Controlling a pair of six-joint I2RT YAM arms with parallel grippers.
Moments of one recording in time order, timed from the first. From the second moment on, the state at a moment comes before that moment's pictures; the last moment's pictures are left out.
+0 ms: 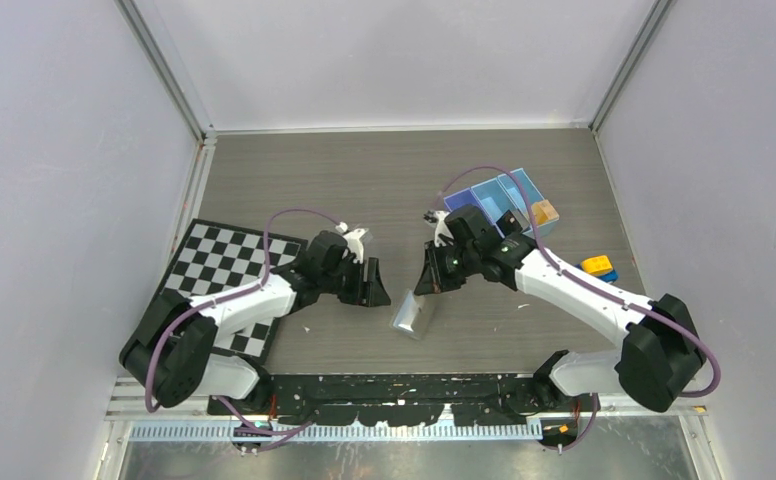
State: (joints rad) left arm -0.65 1.34 0.61 -0.03 0.37 -0.52; right arm 0.70 1.31 0.91 -0.47 -0.40 0.48
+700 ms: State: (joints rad) left arm -0.76 1.55 0.62 0.18 0.39 -0.69; right arm 0.70 1.20 0.89 -0.73 -0.14 0.58
